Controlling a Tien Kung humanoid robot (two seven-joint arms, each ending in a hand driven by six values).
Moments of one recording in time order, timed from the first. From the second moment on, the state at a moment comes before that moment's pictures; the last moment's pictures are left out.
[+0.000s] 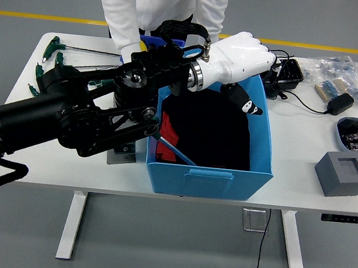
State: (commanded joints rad) left arm -1.17 0.11 -0.41 -1.17 1.93 0.05 0.10; right arm 0.11 -0.19 0.10 0.18 -0.04 -0.04 -0.13
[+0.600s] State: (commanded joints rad) left arm -1.09 0.29 -0.56 -1.19 2.02 -0.03 0.18; right arm 0.10 -0.18 0.13 0.18 -0.05 -0.04 -0.14
